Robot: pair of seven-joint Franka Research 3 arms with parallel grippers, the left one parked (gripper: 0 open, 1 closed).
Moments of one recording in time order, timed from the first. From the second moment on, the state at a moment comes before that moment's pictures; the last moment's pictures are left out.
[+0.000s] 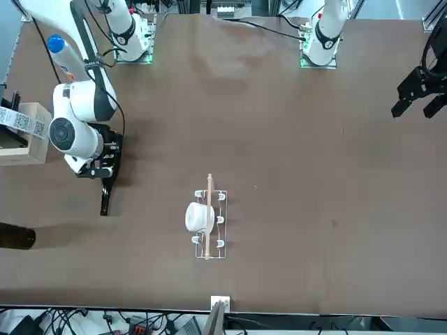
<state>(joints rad) 0.11 0.29 -0.02 -2.06 -0.12 2.10 0.12</state>
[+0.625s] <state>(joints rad) 0.11 0.29 -0.02 -2.06 -0.12 2.09 0.12</state>
